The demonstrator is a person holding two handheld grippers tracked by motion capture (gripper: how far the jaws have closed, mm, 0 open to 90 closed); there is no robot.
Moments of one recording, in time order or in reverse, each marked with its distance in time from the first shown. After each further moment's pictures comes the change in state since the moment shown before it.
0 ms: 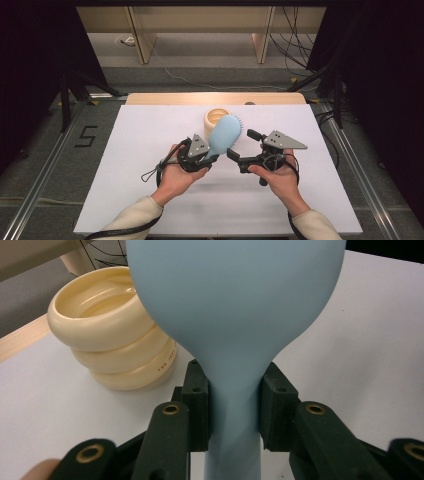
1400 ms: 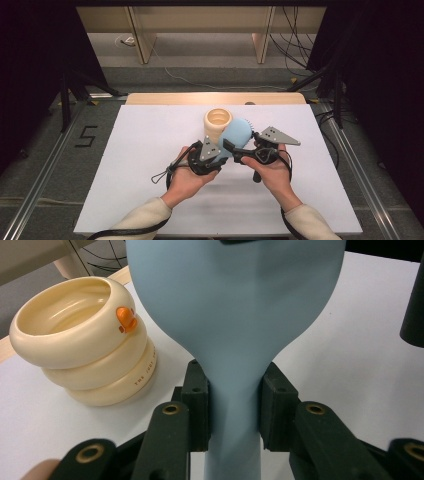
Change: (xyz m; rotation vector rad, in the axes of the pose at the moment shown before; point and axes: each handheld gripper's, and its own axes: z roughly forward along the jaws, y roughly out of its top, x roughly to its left) left arm -0.019 0.006 0.013 0.000 -0.008 0.029; right arm -0.003 -0.001 0.018 -0.005 -0.062 0.075
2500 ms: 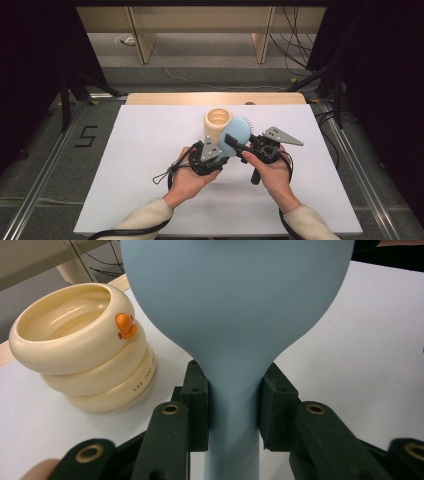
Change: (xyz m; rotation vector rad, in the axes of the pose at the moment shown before) left arm -0.002 0.001 0.001 -0.025 0.004 -0.009; right arm 0.003 0.003 -0.004 -0.028 0.019 0.106
